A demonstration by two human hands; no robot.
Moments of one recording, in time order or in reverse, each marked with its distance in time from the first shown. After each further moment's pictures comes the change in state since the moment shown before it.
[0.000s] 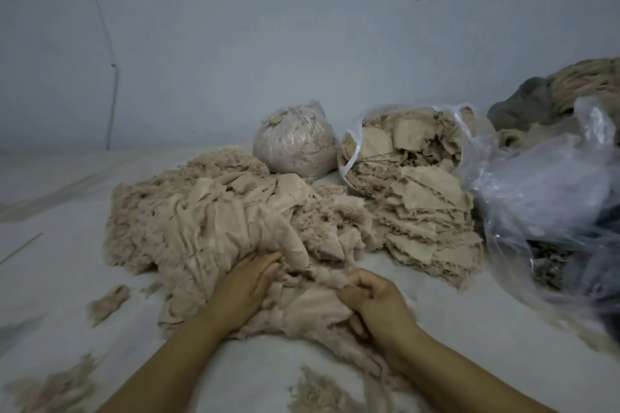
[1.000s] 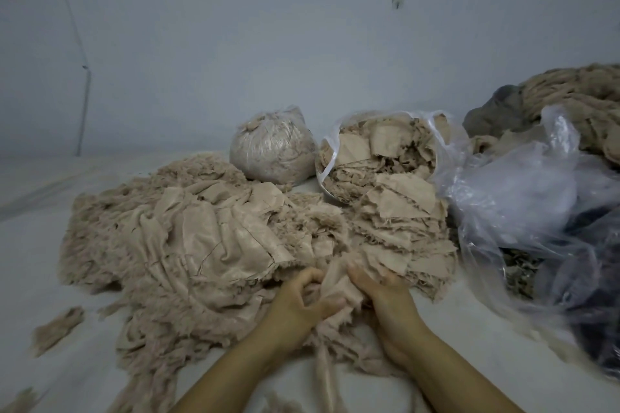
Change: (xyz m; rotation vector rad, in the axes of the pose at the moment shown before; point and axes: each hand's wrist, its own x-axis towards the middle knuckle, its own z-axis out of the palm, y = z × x) left_hand 0.016 0.110 0.045 -1.036 -0.183 -0.333; right_hand 0.021 0.002 -0.046 0.414 0.081 -0.042
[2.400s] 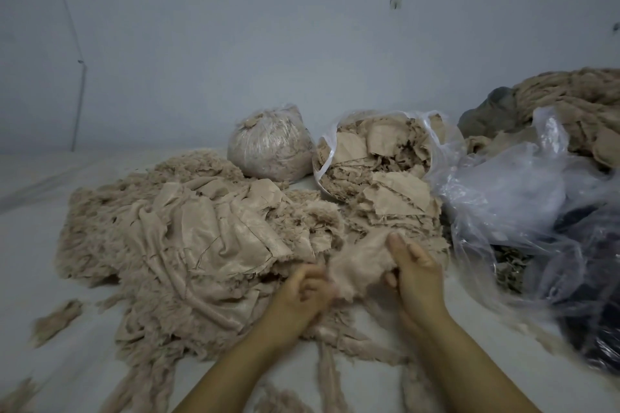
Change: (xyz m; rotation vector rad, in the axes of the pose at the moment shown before) left_hand 0.001 -0.018 -0.002 0.091 -0.023 0.066; right_hand 0.006 -0.020 -0.021 0.022 0.333 -0.242
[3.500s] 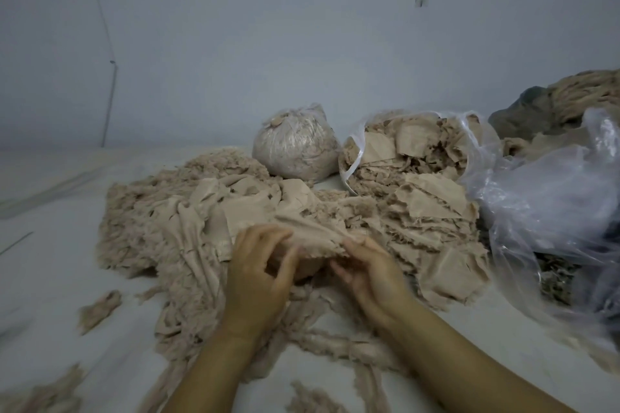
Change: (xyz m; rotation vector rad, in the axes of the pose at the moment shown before) left_hand -0.015 0.033 -0.072 0.759 0.692 0.659; right_hand -0.015 0.018 0.087 0.332 -0.338 0.386
